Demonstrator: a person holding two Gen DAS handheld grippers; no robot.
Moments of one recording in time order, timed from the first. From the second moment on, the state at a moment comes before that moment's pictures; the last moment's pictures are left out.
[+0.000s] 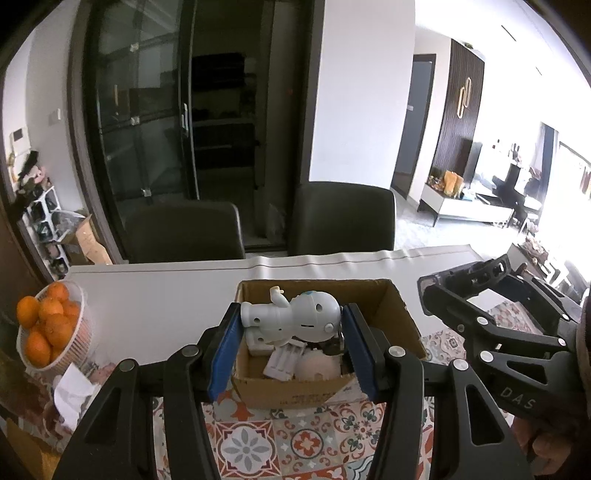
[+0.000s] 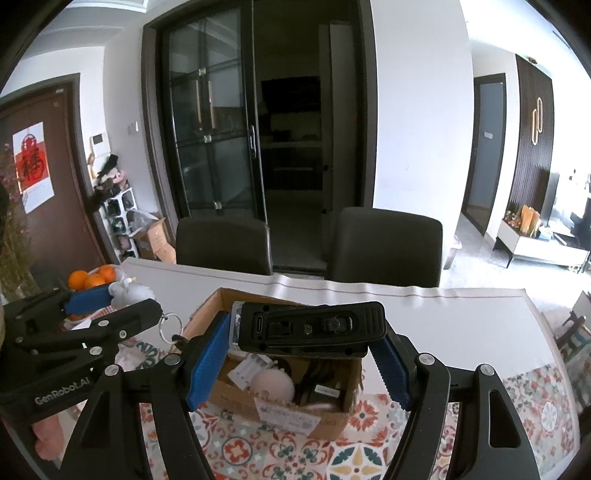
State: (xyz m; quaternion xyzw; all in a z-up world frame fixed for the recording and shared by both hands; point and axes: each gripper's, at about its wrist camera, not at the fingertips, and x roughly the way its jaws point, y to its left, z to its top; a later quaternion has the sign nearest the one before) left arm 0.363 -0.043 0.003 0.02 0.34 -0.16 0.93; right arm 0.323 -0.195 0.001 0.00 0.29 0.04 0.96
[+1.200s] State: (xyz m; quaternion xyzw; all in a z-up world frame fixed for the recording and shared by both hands) left arm 0.443 -0.061 -0.073 0.06 0.48 -0.12 0.87; right arm 0.427 -0.213 -0.089 0.01 0.49 0.03 0.87
